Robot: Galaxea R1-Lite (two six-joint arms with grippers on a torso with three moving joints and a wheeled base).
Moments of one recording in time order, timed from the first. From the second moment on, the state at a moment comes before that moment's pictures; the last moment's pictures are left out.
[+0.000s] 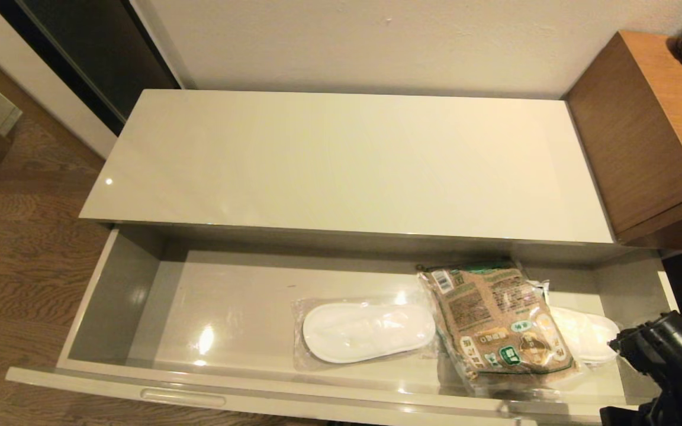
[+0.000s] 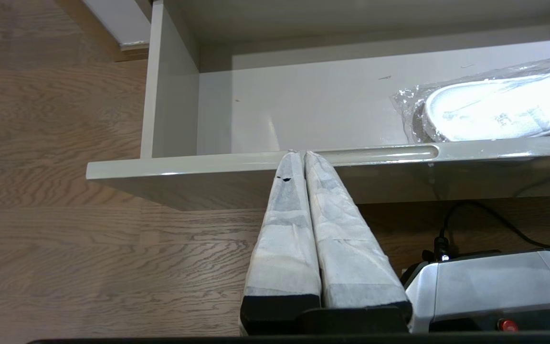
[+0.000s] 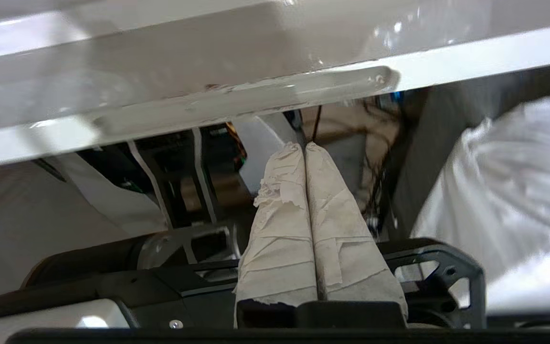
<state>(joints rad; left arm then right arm) 0.00 0.00 0.00 0.00 -0.03 0.12 0.36 1.46 -0.43 0.28 -0.18 0.58</state>
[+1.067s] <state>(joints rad) 0.00 0.00 0.00 0.00 -0.03 0.12 0.36 1.59 -0.63 0.18 -0.22 0.89</state>
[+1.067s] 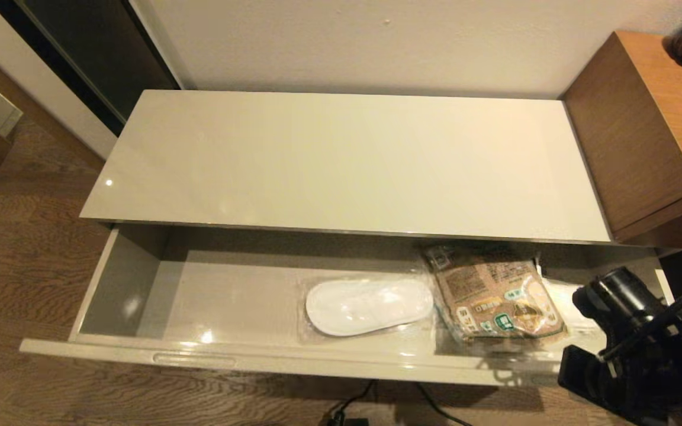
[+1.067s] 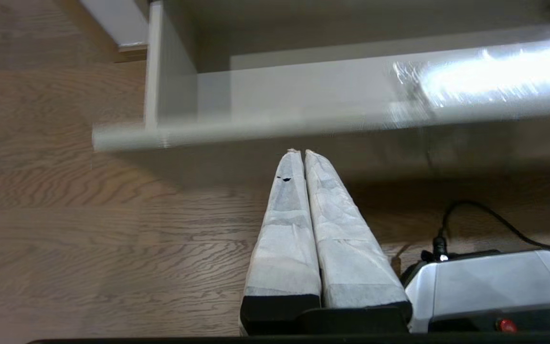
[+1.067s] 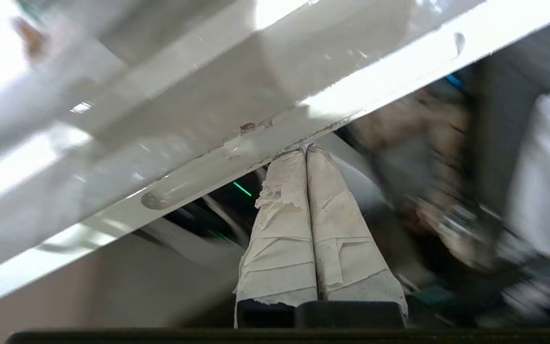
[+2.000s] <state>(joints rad) 0.00 0.00 0.00 0.00 -0.03 0.12 0.27 1.53 -1.02 0.42 -0.37 0.86</state>
